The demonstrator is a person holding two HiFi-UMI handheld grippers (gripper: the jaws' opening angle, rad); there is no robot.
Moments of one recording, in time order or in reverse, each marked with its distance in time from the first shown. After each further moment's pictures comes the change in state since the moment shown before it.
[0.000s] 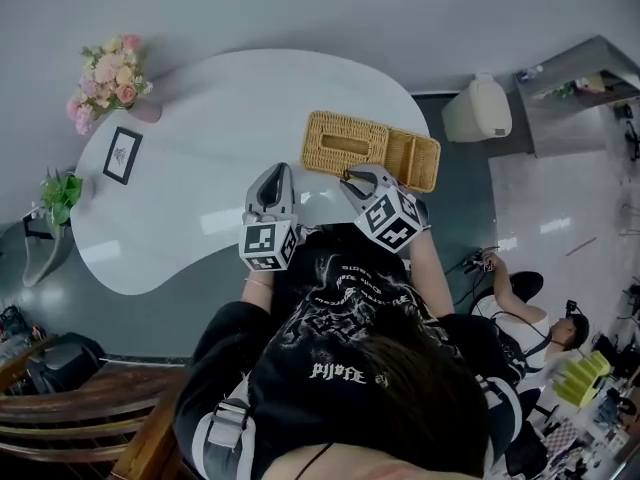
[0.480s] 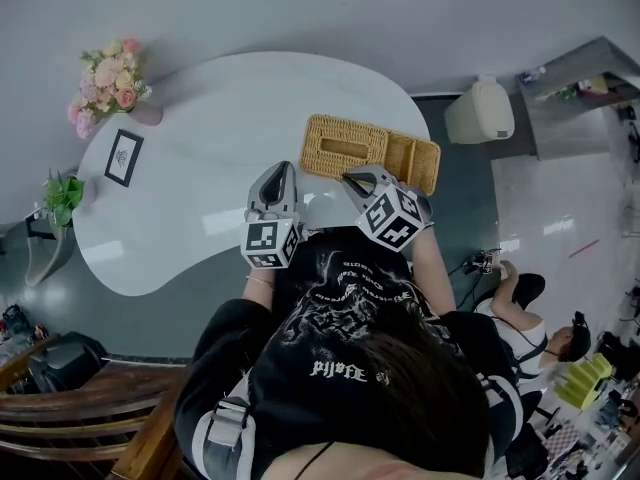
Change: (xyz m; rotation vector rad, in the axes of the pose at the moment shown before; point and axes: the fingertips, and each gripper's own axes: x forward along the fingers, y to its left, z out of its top) left arm 0.014 -0.005 0.003 0.019 0.002 -0.013; right arm -0.001 -0.008 0.002 -0.067 0.025 0.033
